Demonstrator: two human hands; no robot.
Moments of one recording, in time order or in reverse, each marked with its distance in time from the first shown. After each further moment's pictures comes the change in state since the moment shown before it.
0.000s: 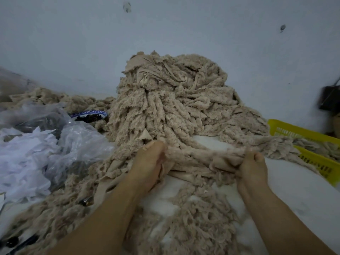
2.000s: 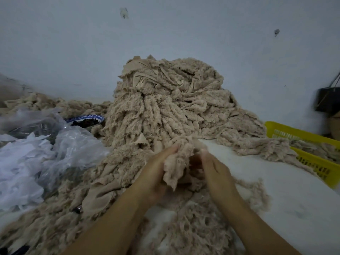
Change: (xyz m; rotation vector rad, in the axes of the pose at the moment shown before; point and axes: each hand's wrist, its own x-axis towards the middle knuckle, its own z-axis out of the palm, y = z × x) left_hand -0.017 0.009 0.025 -0.295 -0.296 -0.298; right_hand -0.056 -0.003 0.010 -0.329 -0.632 -0.317
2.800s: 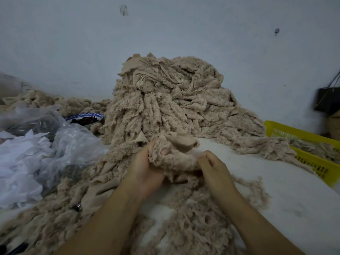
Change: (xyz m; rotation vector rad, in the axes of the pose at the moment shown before) left_hand 0.006 0.009 -0.016 -0.246 0.084 0.089; right_hand 0.013 0.012 0.002 -0.050 -0.002 0.055
